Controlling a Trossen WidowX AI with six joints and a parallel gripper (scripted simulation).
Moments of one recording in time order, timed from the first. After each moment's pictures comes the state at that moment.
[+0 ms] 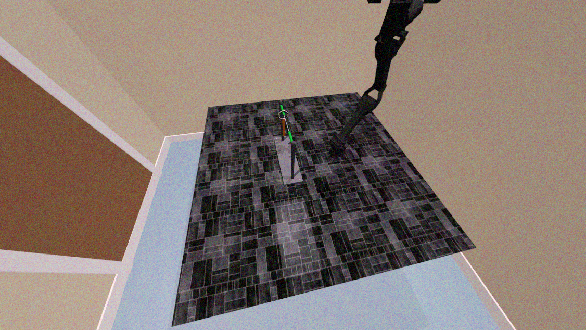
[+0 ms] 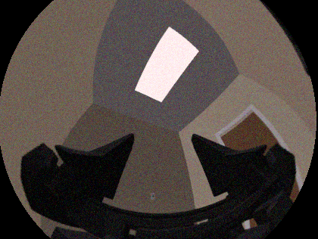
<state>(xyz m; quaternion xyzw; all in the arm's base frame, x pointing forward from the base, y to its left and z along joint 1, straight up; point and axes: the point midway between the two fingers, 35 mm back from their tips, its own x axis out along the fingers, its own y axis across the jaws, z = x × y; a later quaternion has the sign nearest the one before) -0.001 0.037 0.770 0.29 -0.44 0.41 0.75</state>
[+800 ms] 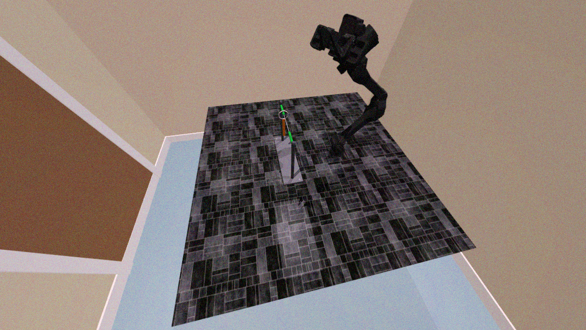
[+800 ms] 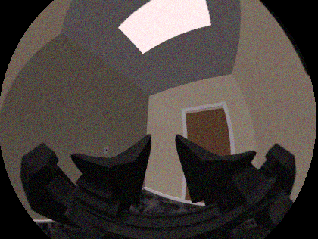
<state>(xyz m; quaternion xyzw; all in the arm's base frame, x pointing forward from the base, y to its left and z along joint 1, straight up) 0.190 0.058 0.642 0.08 -0.30 0.26 0.92</state>
